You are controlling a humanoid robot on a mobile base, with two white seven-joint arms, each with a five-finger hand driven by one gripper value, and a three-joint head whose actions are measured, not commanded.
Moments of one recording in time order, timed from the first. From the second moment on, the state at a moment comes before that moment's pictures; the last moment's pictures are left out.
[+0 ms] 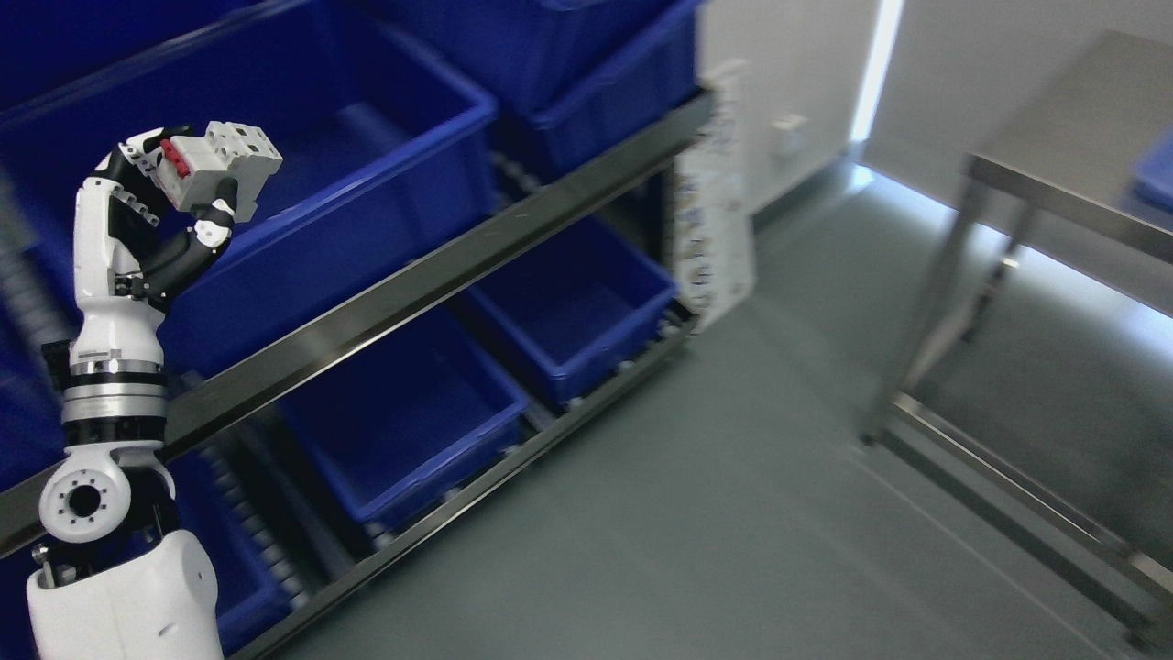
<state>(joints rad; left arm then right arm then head) -0.63 0.01 0.39 -1.58 -0.08 -0.12 -0.32 0.09 0.00 0.00 -0.25 0.07 0.02 -0.14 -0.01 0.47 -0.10</state>
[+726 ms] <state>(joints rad) -0.80 0.03 0.37 -1.60 -0.08 0.09 -0.41 0.09 0.00 0.00 -0.25 0.07 0.02 -0.14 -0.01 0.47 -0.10</state>
